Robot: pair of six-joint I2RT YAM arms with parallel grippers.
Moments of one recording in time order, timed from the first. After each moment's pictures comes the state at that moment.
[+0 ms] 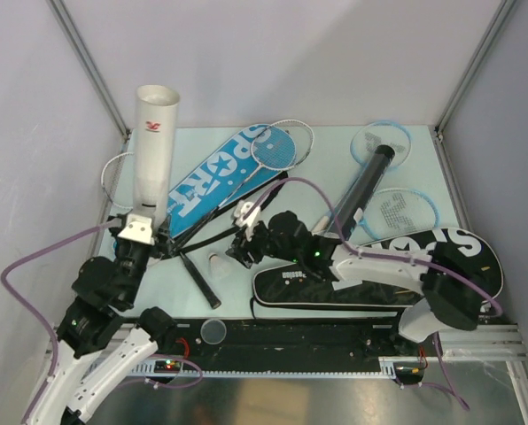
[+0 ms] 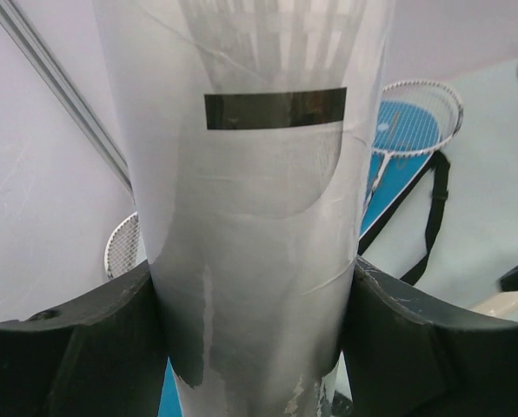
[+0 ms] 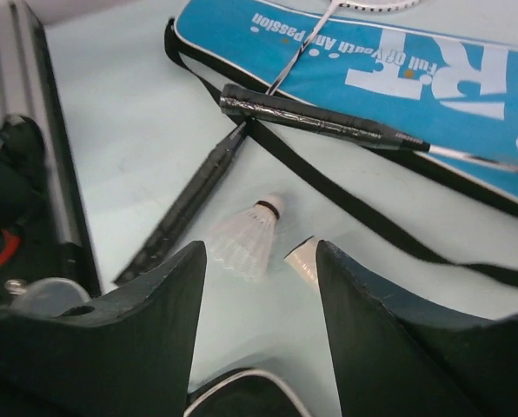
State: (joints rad) left arm -0.61 0.30 0.75 -0.42 -0.45 0.30; right arm 1.09 1.49 0.96 0.27 -0.08 0.05
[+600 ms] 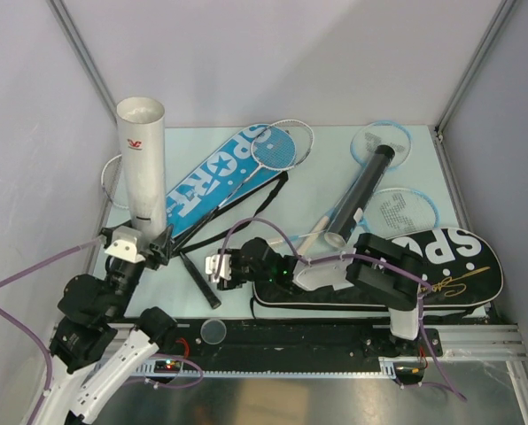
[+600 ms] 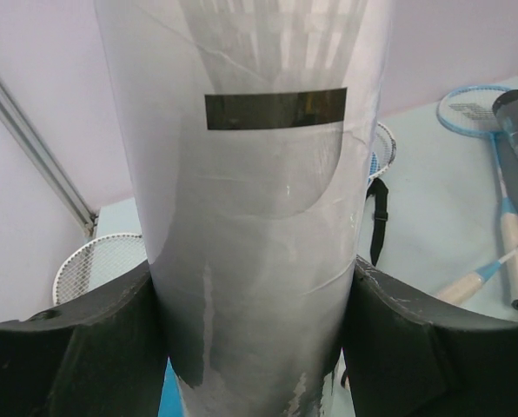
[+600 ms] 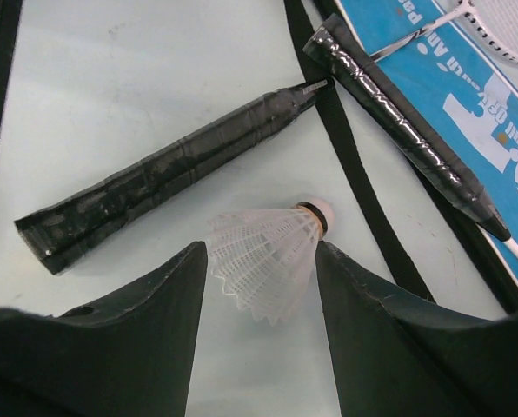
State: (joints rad) left arm -0.61 0.16 0.74 -0.43 -0.32 0.23; right arm 1.18 1.88 0.96 0.54 -0.17 -0.50
